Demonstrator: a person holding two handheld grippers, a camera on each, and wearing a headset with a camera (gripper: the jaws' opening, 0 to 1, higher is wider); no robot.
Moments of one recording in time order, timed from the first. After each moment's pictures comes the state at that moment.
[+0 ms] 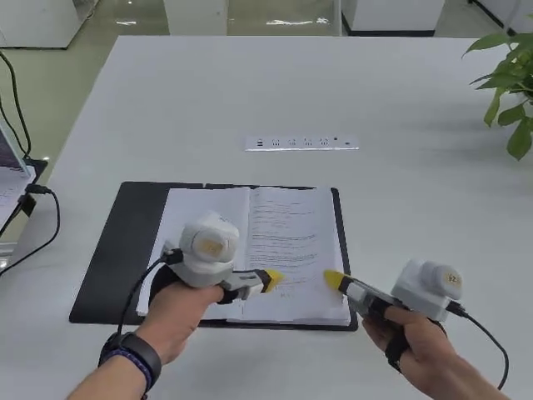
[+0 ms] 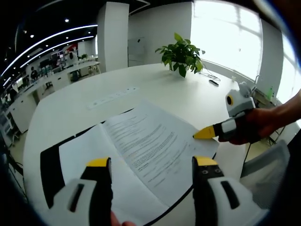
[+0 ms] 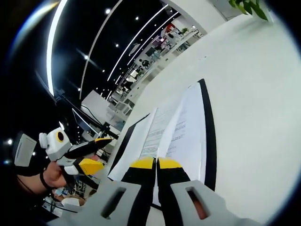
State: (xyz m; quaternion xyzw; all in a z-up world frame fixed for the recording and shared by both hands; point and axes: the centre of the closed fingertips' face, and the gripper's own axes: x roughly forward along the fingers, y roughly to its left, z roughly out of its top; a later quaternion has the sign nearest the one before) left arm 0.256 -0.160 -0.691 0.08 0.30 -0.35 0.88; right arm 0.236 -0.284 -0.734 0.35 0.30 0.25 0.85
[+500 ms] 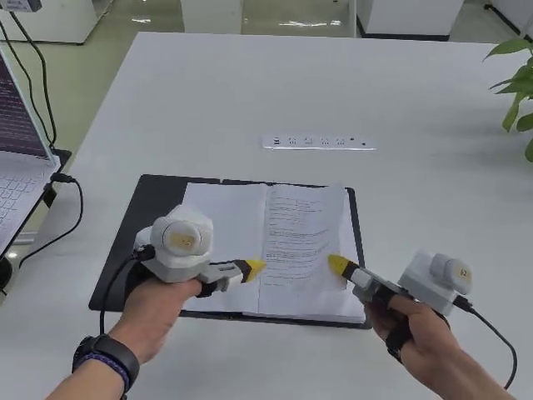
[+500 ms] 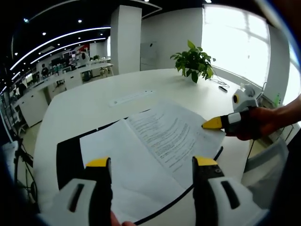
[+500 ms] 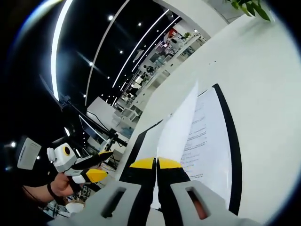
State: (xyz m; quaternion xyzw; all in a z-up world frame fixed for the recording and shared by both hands) left arm 0.247 -0.097 -0.676 0.06 0.29 -0.32 0.90; right arm 0.245 -0.253 -0.705 0.37 0.27 0.26 0.85
